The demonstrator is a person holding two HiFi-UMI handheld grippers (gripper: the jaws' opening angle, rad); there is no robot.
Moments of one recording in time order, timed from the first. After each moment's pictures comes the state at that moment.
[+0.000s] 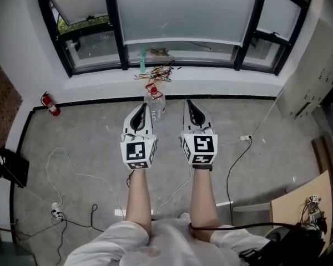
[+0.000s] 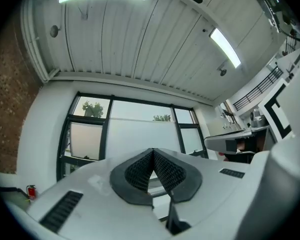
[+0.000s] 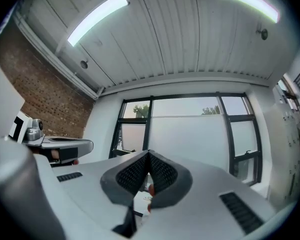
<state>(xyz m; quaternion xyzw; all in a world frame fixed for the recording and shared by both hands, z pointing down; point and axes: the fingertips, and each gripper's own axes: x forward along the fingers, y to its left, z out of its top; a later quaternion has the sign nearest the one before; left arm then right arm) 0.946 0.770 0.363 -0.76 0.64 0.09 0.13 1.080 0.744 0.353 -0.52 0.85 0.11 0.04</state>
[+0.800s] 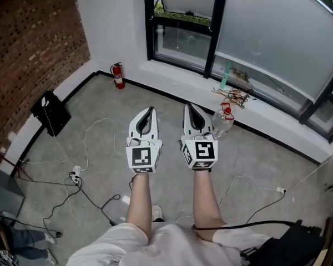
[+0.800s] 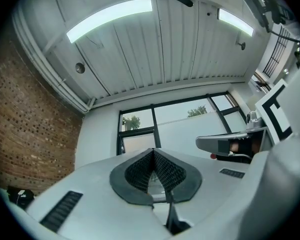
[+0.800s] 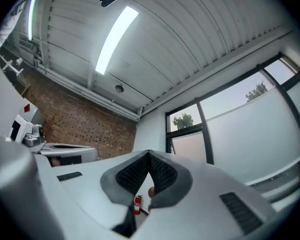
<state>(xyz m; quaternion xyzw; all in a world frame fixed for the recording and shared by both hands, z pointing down) 0.610 0.893 0.366 -0.58 0.79 0.05 0.18 0.694 0.818 0.354 -0.26 0.95 0.10 0.12</state>
